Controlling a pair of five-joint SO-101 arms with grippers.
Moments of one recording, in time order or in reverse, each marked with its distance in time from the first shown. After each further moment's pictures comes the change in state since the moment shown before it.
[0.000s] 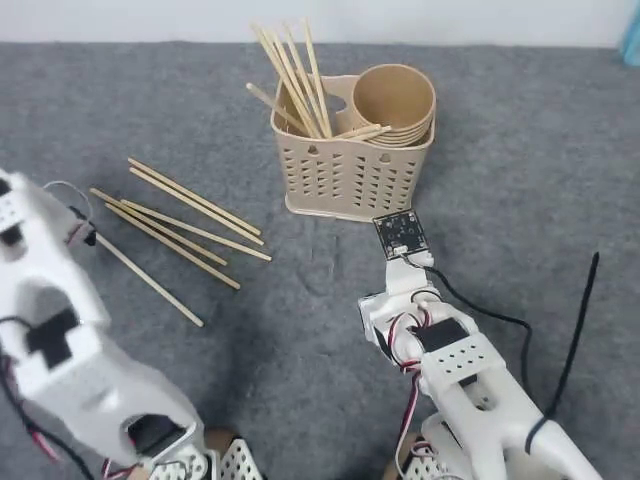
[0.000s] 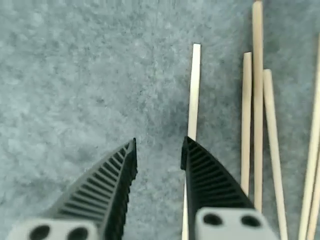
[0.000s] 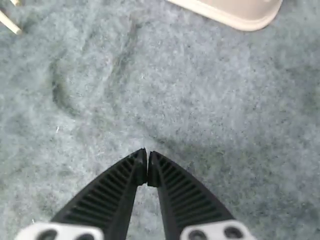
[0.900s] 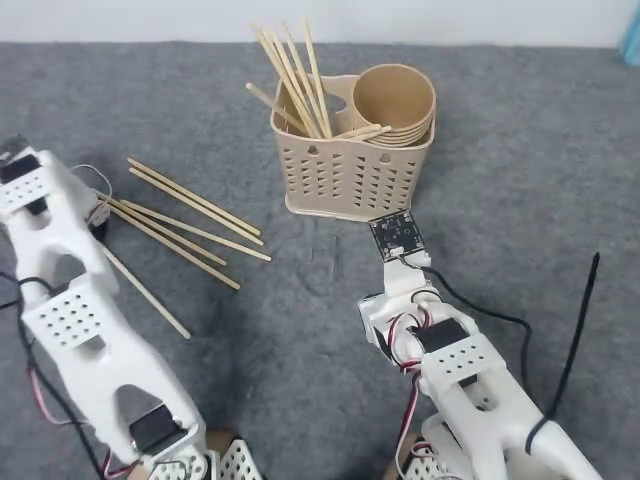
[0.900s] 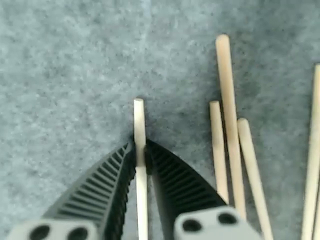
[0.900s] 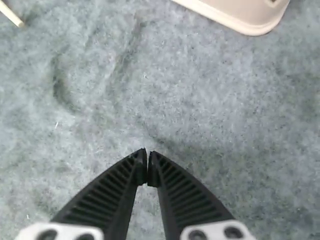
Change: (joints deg) left arm 3.5 27.8 -29.1 5.6 -0.1; right arm 0.0 0.0 0.0 0.0 2.9
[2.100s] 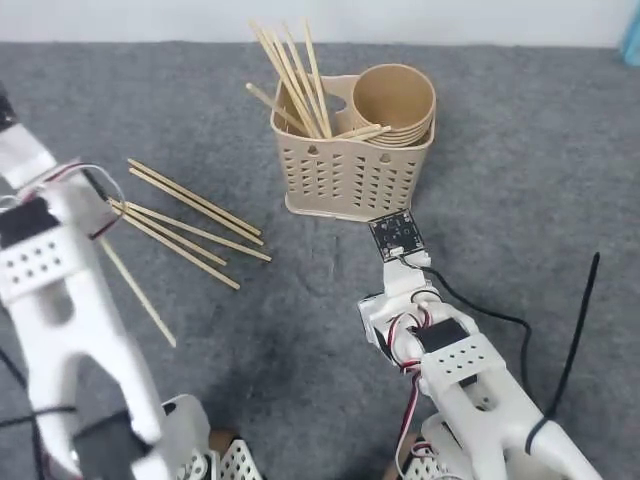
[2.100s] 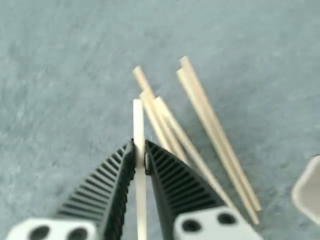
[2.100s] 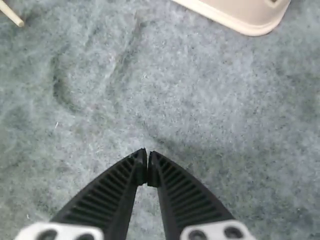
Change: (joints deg) left arm 7.5 -71.2 52.7 -19.3 -7.3; right arm 0.0 0.0 0.0 0.0 0.1
